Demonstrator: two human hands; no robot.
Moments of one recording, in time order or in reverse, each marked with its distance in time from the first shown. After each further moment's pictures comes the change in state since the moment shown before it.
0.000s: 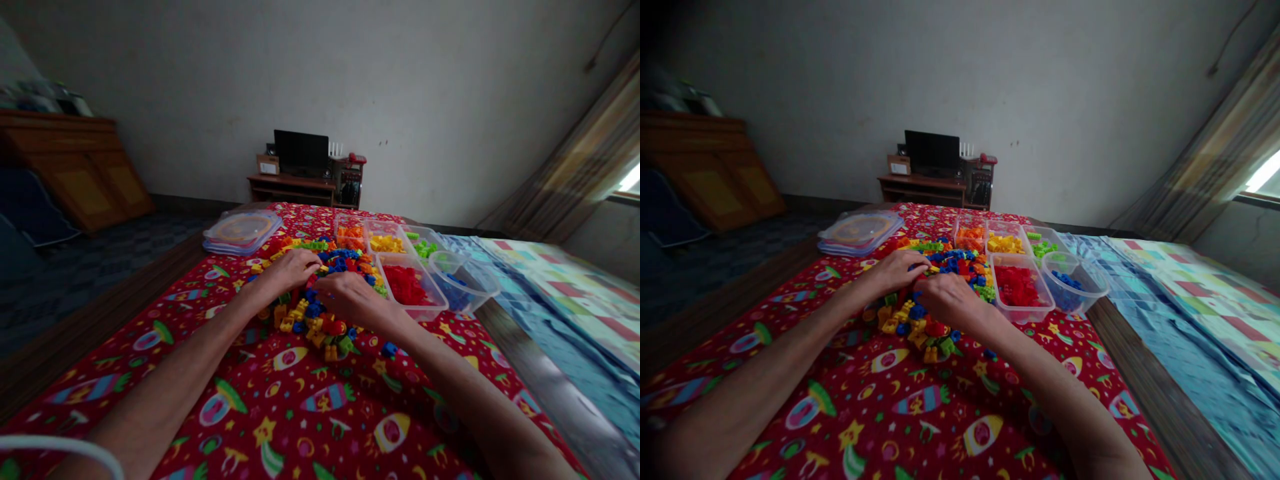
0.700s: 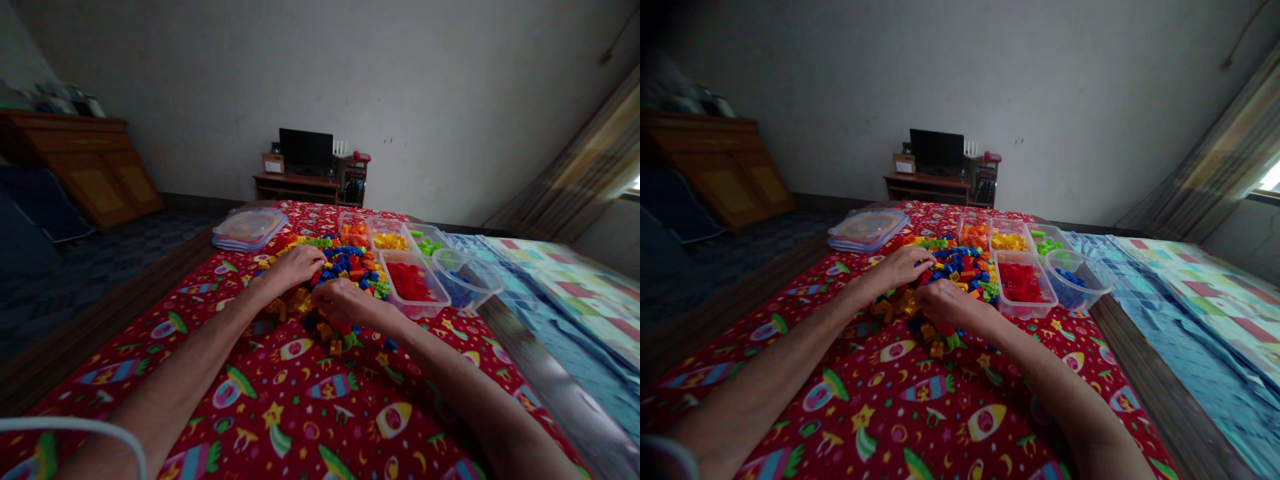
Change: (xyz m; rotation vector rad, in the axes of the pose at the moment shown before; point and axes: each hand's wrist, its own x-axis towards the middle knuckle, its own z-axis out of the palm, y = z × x) left_hand -0.001 0.002 0.000 0.012 0.026 0.011; right_hand 0.004 0.001 0.018 0.296 -0.001 -0.131
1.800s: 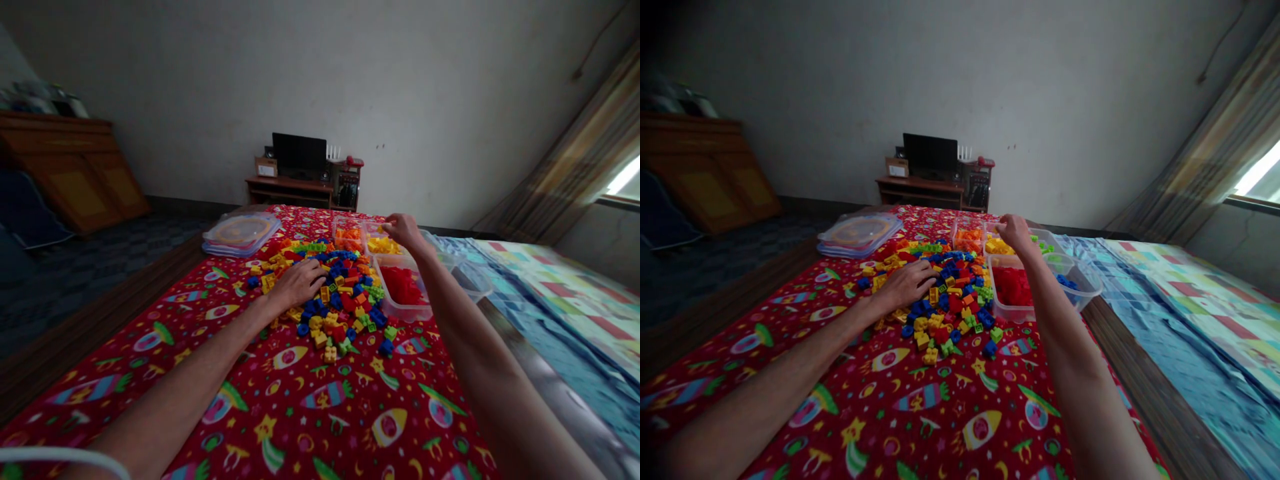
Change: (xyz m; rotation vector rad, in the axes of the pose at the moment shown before) left_hand -0.014 0.009 0.031 0.110 0.030 0.106; right_hand -0.014 0.136 -0.112 -0.293 0.595 0.768
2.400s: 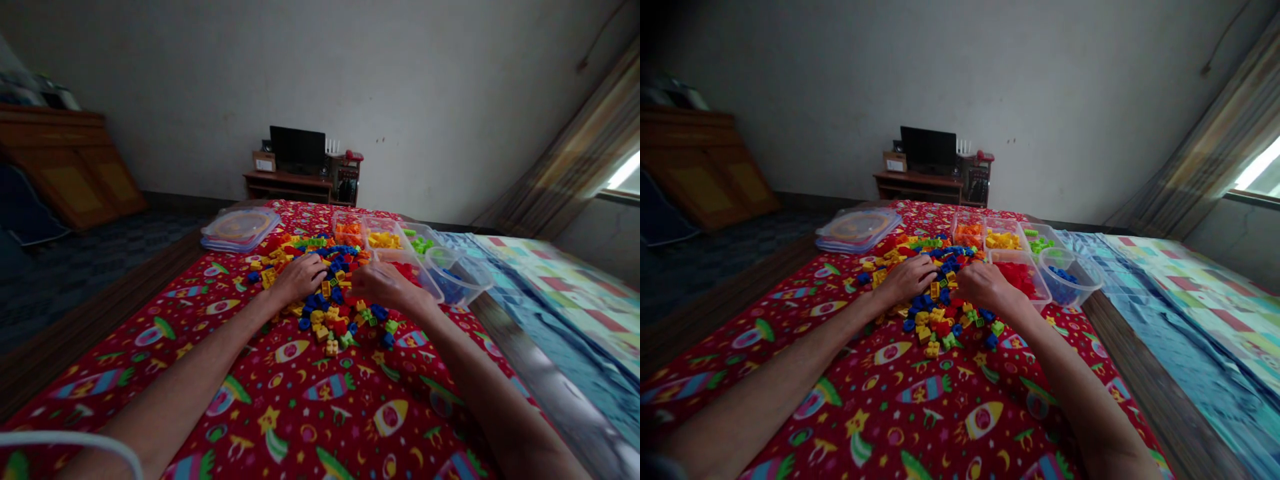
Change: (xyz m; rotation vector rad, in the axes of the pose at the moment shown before) left_hand 0.000 -0.003 0.007 0.024 0.041 0.044; right_hand -0.120 -0.082 -0.022 -0.302 -0.627 -0.427
